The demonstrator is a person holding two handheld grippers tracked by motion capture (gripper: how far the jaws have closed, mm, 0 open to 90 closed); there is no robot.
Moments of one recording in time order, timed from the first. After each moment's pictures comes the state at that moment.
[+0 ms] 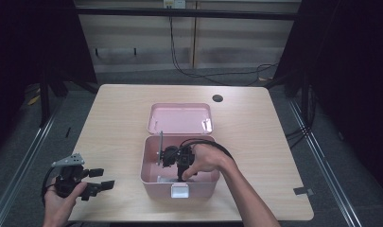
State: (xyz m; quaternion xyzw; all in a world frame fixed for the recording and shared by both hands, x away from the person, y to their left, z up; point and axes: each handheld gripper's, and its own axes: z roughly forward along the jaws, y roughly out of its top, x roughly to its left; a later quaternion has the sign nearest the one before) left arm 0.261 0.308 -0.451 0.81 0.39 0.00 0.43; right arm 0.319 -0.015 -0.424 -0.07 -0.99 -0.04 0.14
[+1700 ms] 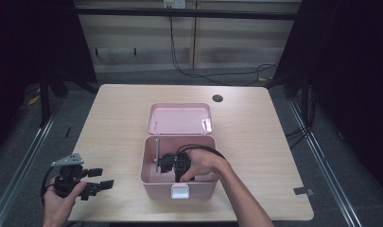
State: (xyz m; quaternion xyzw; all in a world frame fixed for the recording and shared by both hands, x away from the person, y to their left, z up) left arm 0.261 0.309 -0.451 0.81 0.40 0.00 0.43; right arm 0.319 -0.005 -0.452 -0.05 -0.98 -0.02 0.17
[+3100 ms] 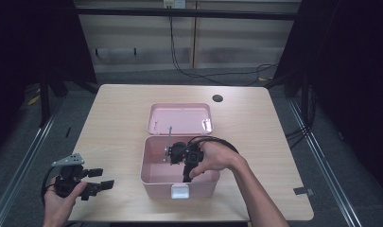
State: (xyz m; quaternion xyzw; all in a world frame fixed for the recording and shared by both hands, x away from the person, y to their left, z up) left arm 0.261 0.308 -0.451 0.81 0.40 0.00 0.43; right arm 0.312 -0.037 -0.398 -0.07 -0.99 -0.07 0.10
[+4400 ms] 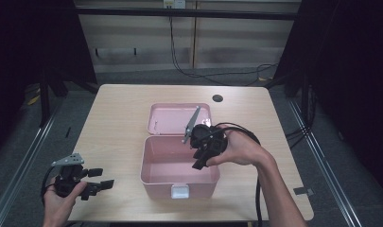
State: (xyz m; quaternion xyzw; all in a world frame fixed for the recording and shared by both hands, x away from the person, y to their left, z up) left arm 0.262 0.308 -0.451 0.81 0.40 0.00 0.43; right arm 0.301 -0.090 -0.328 -0.11 -0.98 -0.16 0.03
